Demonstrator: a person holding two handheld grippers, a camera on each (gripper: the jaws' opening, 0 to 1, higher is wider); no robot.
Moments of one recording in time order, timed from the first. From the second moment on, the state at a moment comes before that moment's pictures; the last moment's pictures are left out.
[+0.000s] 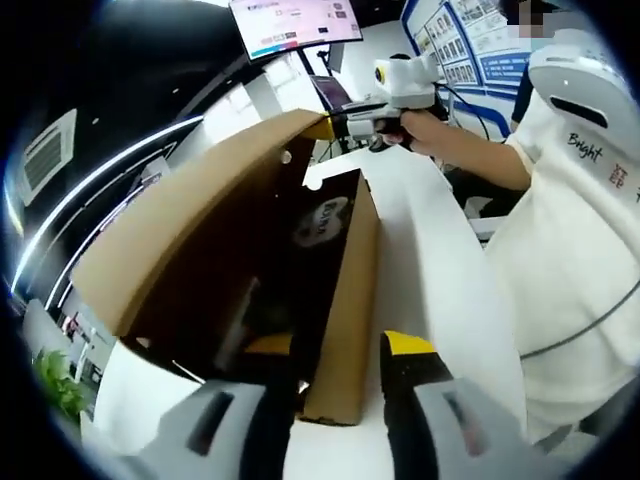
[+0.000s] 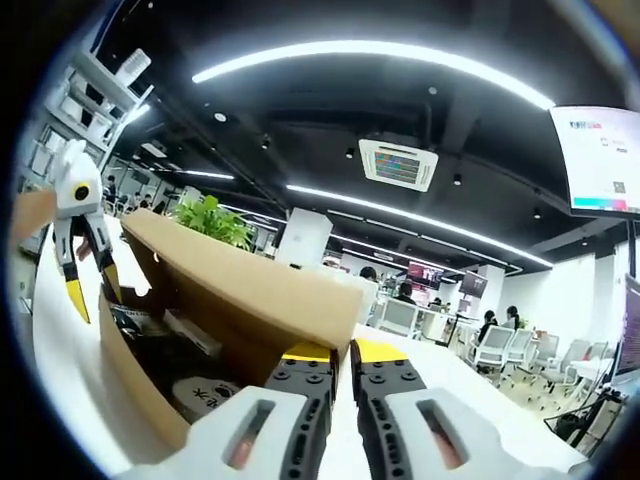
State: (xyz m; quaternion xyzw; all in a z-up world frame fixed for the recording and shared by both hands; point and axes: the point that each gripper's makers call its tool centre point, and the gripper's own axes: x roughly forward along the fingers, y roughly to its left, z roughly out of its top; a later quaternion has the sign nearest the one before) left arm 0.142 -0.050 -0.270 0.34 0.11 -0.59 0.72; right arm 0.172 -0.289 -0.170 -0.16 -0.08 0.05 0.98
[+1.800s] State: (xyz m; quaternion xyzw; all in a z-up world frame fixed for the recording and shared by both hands) left arm 0.148 -0.035 -0.287 0.43 0.25 -0.61 0.62; right arm 0.203 -0.291 -0.148 -0.26 0.03 0.13 0.96
